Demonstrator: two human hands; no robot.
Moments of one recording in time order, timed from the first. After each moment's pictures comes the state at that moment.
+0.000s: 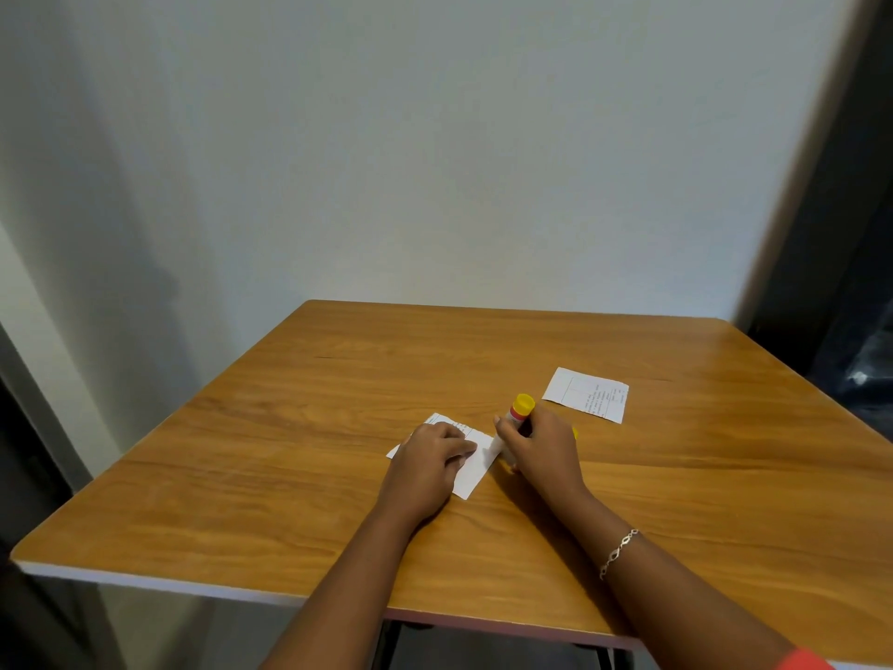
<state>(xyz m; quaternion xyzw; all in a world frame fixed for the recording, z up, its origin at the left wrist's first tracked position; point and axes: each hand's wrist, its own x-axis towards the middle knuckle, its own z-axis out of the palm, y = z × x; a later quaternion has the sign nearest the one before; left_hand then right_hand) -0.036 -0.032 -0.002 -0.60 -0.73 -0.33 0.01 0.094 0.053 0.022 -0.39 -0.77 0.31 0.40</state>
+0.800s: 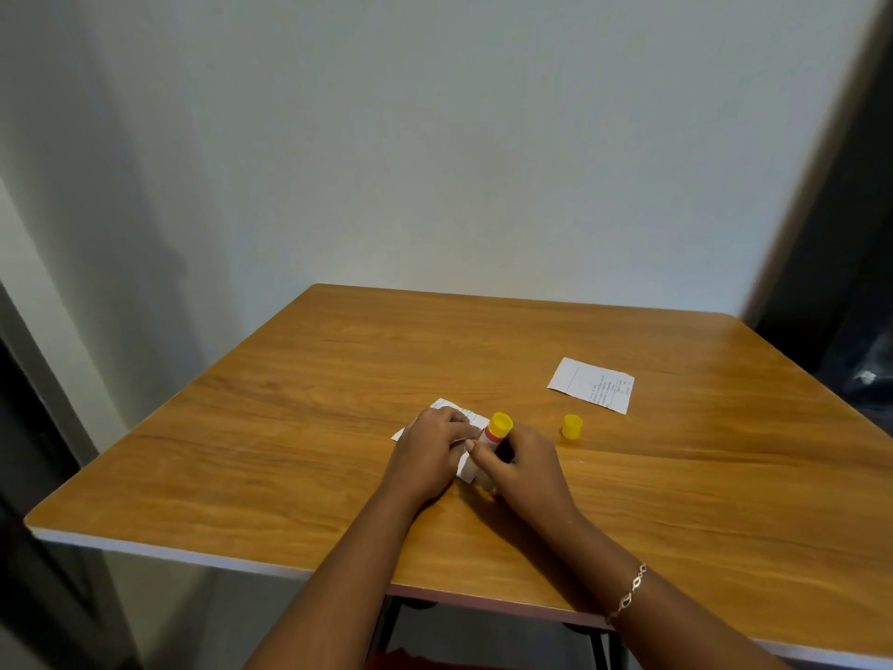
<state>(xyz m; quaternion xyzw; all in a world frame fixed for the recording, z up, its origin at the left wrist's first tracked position) -0.036 -0.034 0.001 -0.61 -0.71 -0.34 -0.02 0.099 0.006 0.021 -0.30 -0.81 0.35 0.35</state>
